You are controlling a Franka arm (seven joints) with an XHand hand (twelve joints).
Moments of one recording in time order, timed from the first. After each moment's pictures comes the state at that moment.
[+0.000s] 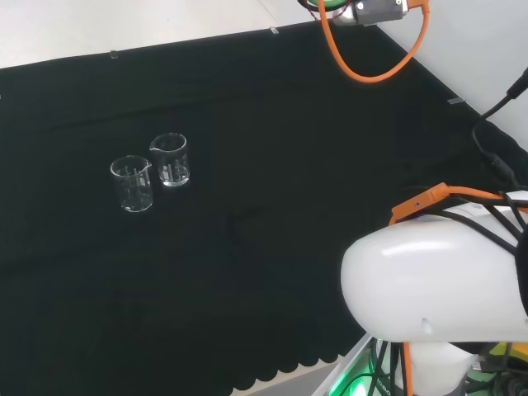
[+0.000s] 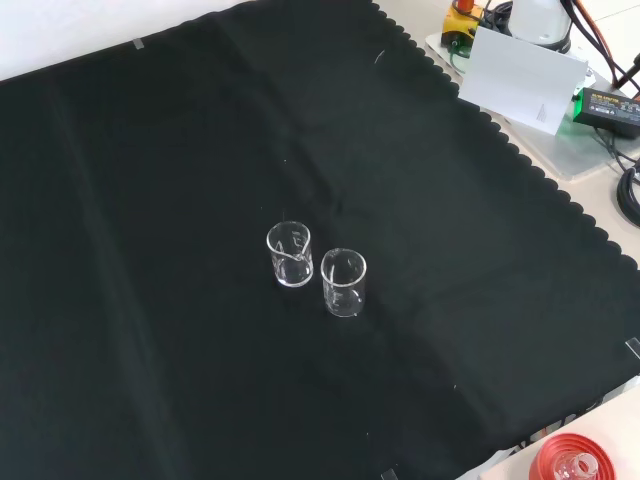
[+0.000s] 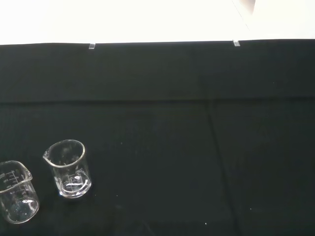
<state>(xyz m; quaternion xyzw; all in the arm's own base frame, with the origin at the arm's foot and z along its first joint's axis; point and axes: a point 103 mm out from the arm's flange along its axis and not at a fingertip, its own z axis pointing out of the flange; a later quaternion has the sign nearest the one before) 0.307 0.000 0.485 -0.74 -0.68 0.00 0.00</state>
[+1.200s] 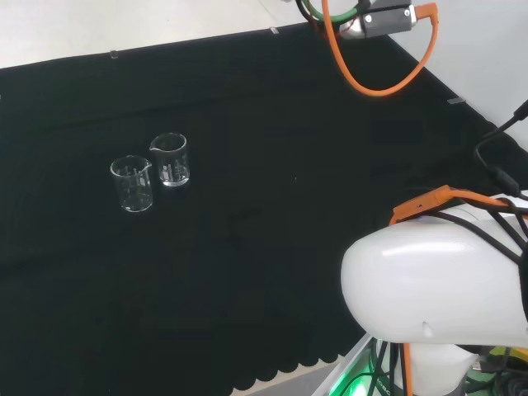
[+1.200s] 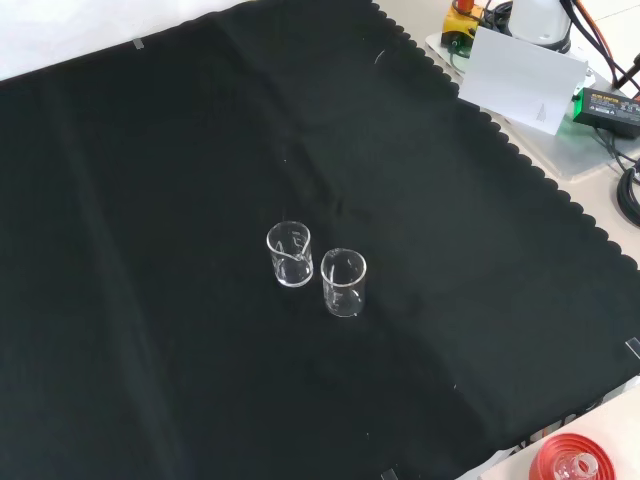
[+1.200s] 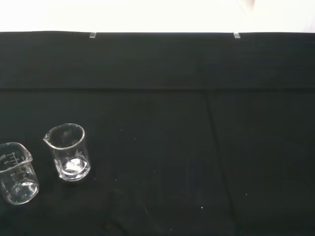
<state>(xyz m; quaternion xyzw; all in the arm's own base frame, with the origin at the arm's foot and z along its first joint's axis) 0.289 -0.001 0.476 -0.73 -0.68 0.01 0.00</state>
